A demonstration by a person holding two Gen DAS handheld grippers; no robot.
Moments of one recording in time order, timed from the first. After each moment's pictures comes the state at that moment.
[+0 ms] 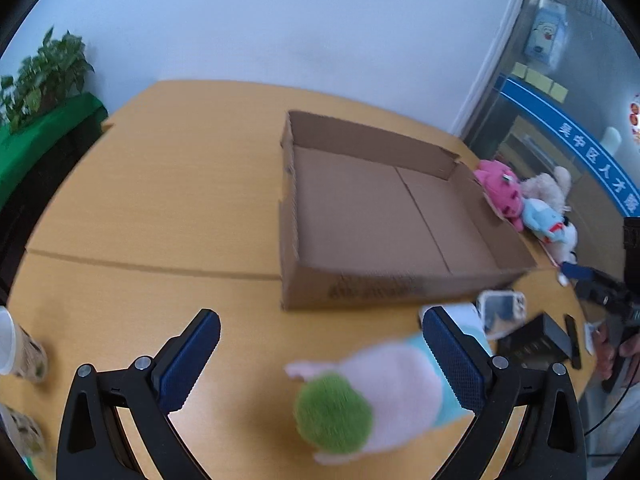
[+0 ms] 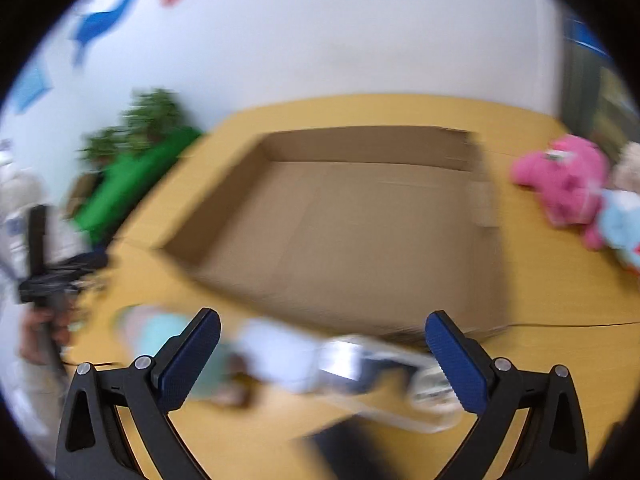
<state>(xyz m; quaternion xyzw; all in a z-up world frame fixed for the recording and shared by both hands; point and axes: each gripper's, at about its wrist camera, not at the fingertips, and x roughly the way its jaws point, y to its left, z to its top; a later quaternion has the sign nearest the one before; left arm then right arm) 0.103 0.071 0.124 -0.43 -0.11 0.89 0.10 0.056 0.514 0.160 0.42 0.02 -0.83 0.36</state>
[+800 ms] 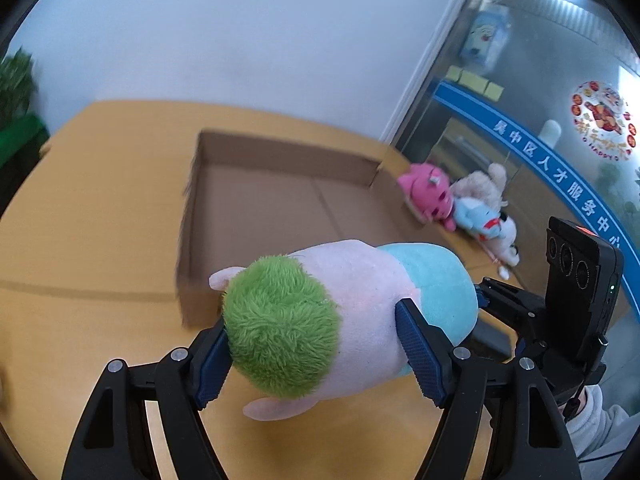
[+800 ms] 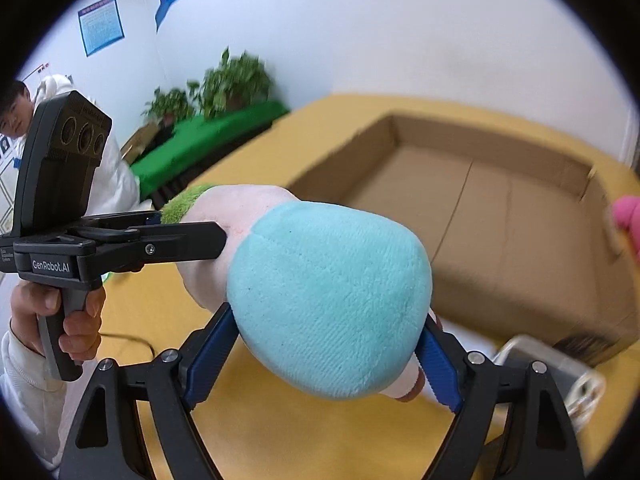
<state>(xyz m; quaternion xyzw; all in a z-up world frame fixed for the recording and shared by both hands) 0.093 0.139 0.160 -0.37 -0.12 0.90 0.20 0.119 0.436 0.148 0.36 0.08 -0.84 0.40</state>
